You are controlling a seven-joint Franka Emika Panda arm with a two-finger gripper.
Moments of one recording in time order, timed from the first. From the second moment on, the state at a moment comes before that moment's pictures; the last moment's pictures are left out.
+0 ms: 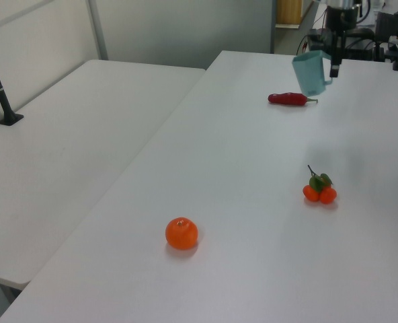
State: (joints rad) arm -0.08 -0.14 -0.06 -1.98 0.08 1.81 -0.35
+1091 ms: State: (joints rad) arm -0.08 -0.16 -0.06 -2.43 0.07 2.35 -0.44
